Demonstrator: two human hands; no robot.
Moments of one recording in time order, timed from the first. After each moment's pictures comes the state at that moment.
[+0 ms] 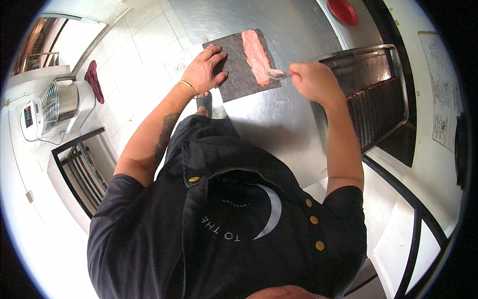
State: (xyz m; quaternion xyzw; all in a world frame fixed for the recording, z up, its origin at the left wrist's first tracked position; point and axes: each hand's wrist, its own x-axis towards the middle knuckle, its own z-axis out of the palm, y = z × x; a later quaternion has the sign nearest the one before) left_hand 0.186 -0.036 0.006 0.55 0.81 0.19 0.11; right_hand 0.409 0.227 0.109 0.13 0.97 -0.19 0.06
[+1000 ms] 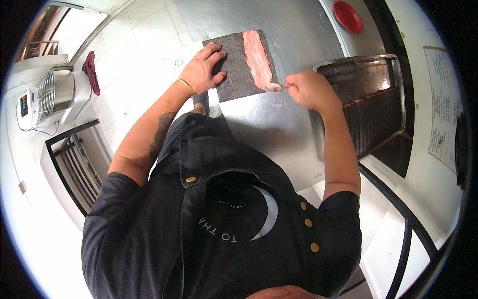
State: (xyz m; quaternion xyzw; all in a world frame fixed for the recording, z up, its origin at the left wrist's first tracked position) left_hand 0.189 -0.036 -0.003 0.55 0.80 0.21 0.09; right_hand 0.410 0.233 0.094 0.10 0.95 -0.23 0.17
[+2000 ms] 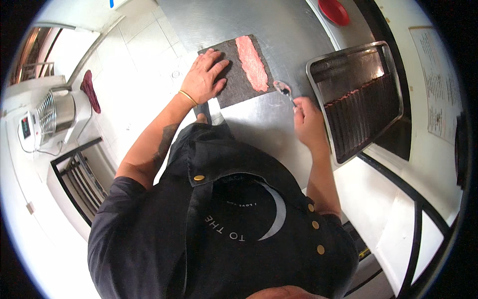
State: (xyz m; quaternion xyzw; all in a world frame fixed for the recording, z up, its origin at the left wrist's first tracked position) left_hand 0.194 -0.032 0.014 0.61 0.77 0.20 0.03; right_hand 0.507 0.158 0.070 0.33 0.87 -0.37 -0.06
